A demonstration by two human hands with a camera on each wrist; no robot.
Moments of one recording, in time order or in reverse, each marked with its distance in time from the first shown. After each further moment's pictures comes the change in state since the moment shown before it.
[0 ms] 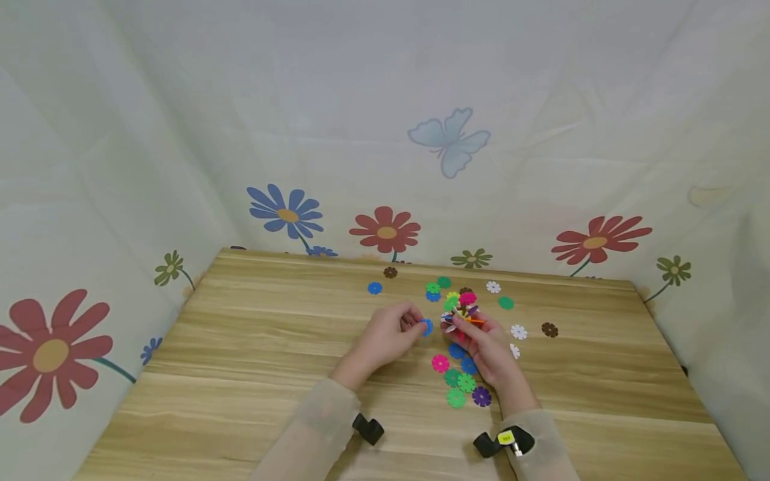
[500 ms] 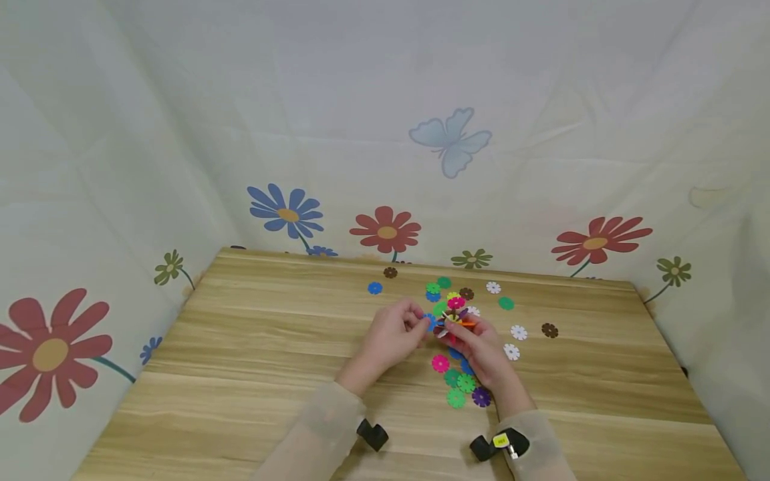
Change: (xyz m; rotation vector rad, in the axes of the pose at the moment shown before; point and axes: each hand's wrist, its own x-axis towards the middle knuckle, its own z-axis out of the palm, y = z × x) left_hand -0.004 0.017 0.006 -0.093 0.071 0.003; right_hand -0.001 0.004 0.007 -0.090 -0.031 0.024
